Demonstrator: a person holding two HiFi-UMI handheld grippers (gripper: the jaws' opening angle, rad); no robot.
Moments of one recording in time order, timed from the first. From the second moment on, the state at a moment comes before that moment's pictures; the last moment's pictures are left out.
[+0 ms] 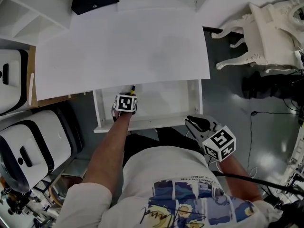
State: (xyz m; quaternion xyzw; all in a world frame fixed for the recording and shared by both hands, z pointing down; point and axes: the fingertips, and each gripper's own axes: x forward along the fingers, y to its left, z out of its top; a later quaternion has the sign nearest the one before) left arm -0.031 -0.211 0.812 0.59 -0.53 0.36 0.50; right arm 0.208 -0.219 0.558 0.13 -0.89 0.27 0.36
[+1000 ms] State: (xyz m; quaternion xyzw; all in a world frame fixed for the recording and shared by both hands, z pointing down) left arm -0.027 -0.155 0.710 0.70 -0.42 0.34 0.48; right arm 0.124 -0.193 0.544 0.11 -0.91 0.23 0.32
